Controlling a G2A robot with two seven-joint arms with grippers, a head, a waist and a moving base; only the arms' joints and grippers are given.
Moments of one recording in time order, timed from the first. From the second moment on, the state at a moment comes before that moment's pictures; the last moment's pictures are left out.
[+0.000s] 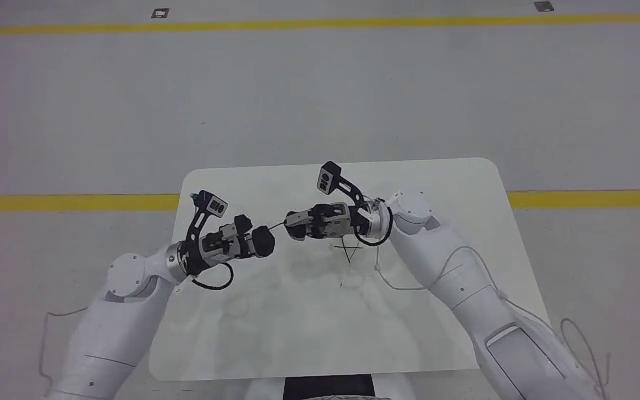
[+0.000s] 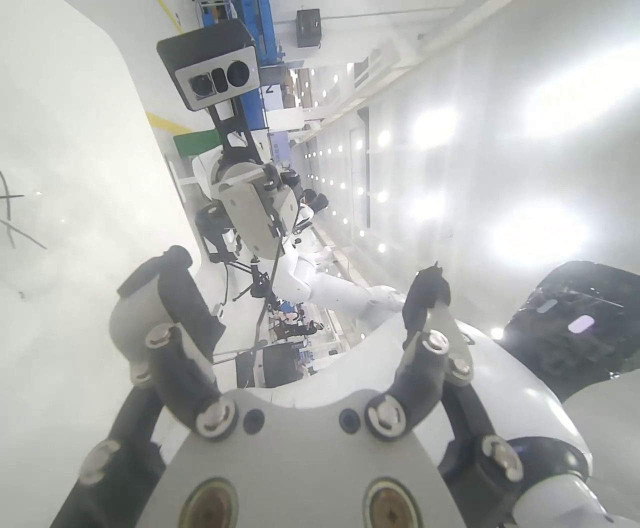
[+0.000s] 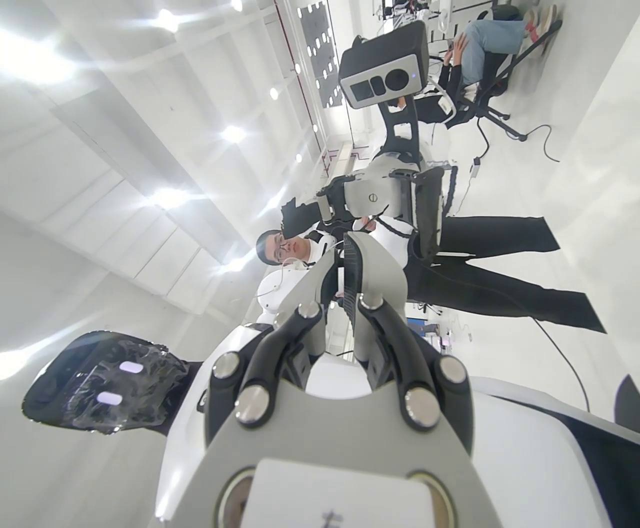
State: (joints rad) left arm 1.50 -1.02 -1.40 -1.59 -0.72 -0.32 -1.14; right arm -0.92 -1.38 0.89 -1.09 0.70 -0.04 1.28
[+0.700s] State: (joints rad) left arm 1.50 -1.01 -1.38 -1.57 -0.73 -0.33 -1.15; right arm -0.94 -1.37 0.88 -1.14 0.64 -0.01 1.24
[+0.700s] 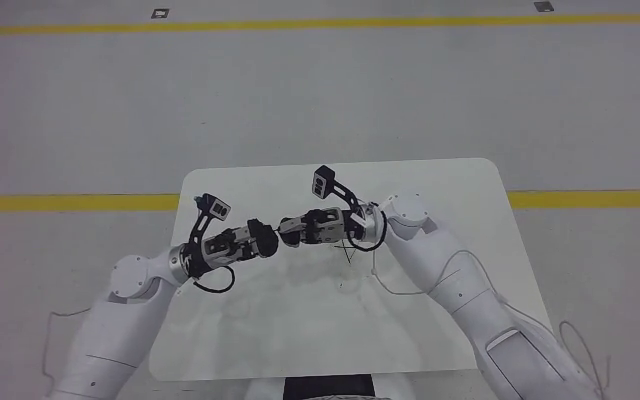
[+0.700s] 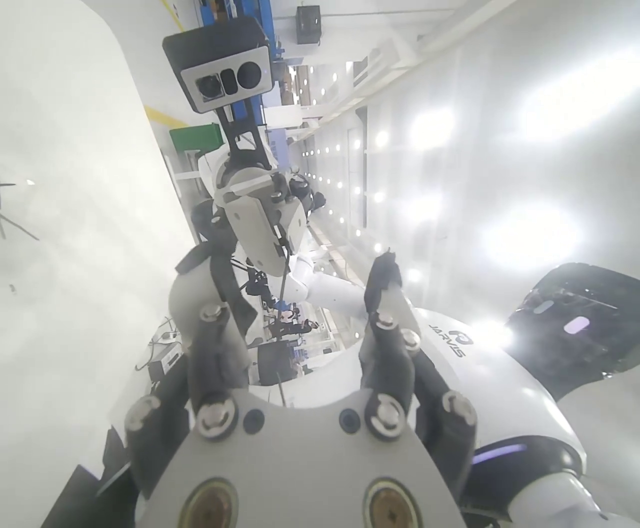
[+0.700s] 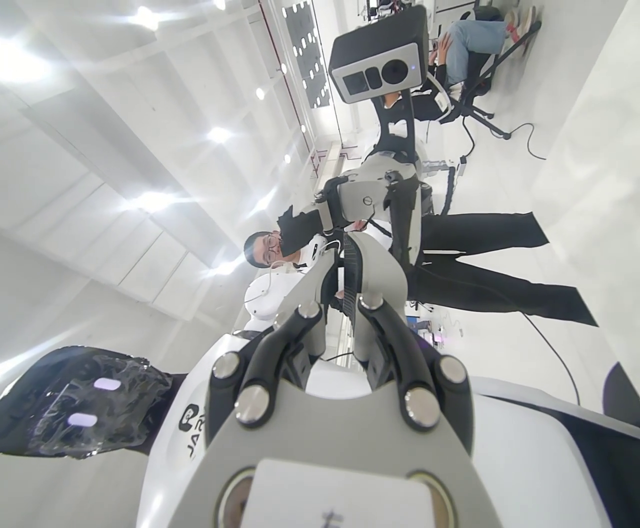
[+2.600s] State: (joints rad) left arm 1.49 -1.00 -1.36 -1.55 -0.74 -0.32 -1.13; right arm -0.92 -1.37 0.85 -1.14 0.60 -0.01 1.23
